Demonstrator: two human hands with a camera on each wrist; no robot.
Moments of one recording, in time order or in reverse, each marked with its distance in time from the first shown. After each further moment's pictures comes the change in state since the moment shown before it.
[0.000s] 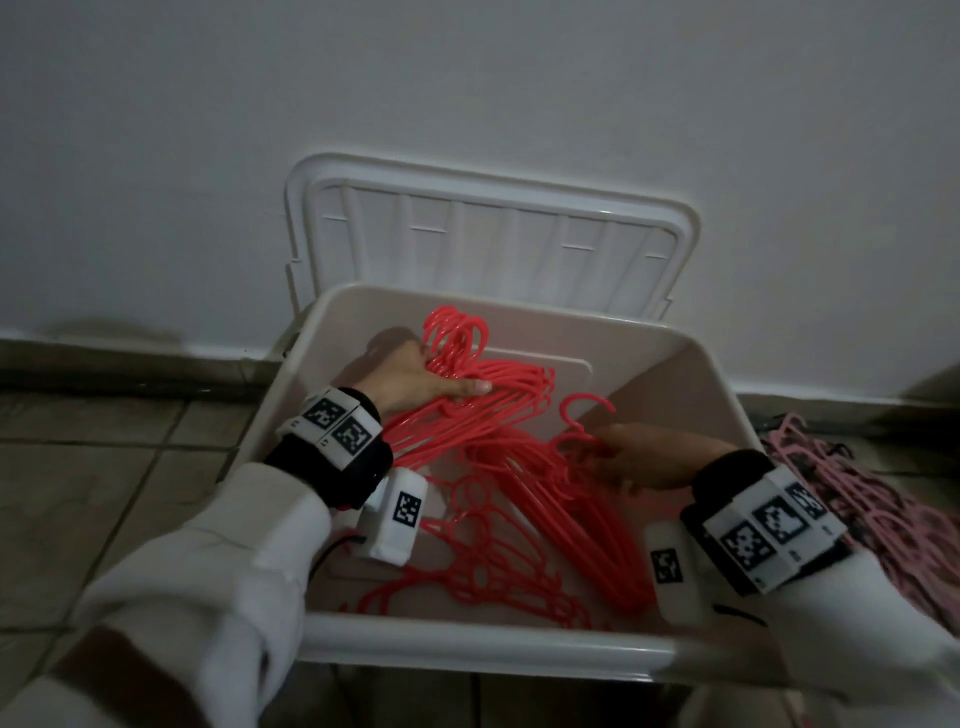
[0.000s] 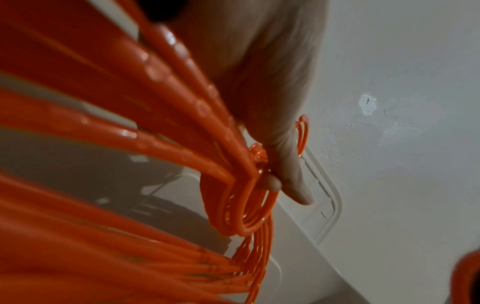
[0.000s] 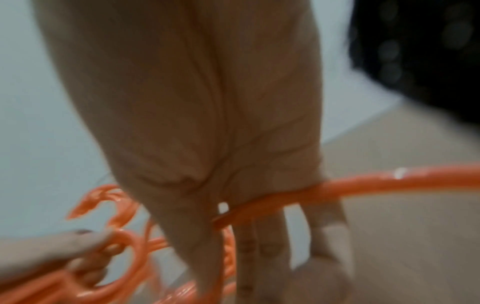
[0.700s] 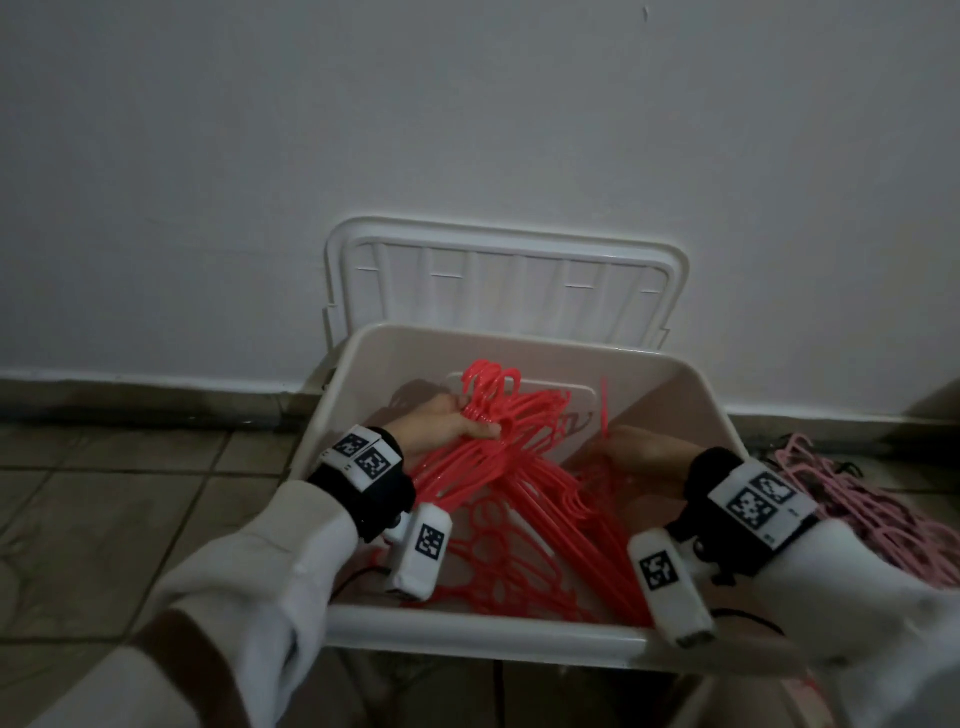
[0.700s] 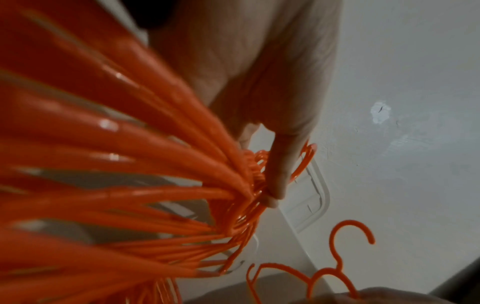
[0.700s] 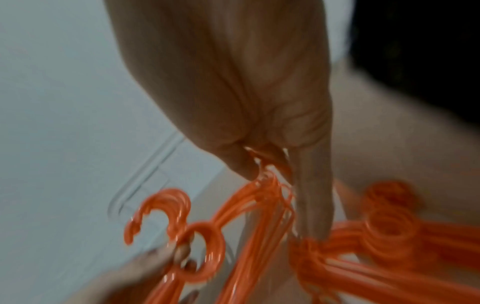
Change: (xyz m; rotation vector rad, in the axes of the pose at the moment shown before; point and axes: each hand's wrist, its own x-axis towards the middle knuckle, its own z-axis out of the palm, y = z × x) left_hand -0.026 0.005 0.009 -0.225 -0.142 -0.053; right_hand 0.012 -0.007 0.008 0.752 0.119 0.185
